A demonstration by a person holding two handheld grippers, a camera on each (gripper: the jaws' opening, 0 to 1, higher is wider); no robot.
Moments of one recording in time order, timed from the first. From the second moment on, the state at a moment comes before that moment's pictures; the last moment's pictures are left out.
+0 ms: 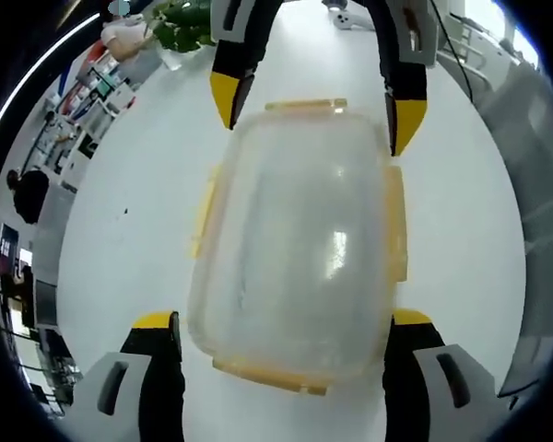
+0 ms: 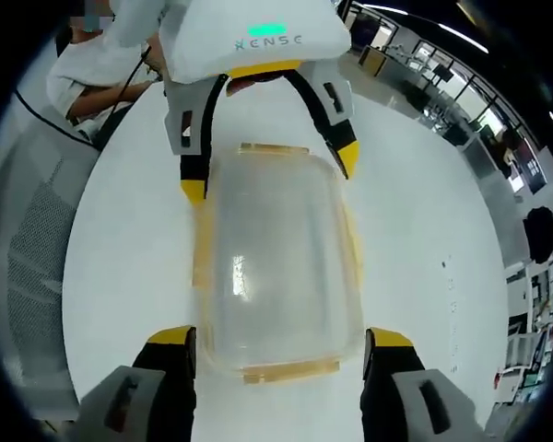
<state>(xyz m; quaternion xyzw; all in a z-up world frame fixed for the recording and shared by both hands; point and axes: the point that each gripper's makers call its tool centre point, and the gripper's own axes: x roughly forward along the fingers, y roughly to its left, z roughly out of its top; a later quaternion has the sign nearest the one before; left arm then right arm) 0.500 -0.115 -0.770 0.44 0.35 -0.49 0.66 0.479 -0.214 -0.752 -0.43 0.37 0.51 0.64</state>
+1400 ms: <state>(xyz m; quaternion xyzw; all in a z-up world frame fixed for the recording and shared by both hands) 0.472 -0.099 -0.743 0.34 0.33 -0.44 0.76 0.442 -0.245 -0.742 -0.26 0.36 0.44 0.78</state>
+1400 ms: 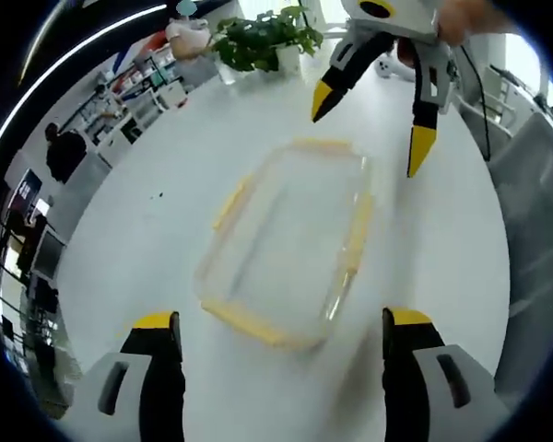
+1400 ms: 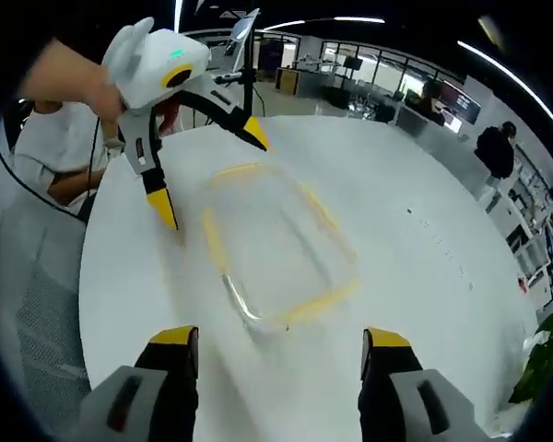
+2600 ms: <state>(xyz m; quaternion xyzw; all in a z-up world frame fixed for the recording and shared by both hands) 0.395 -0.064 -0.744 0.23 0.31 -0.39 0.84 0.370 -0.276 -0.736 -0.17 0.30 0.39 0.86</state>
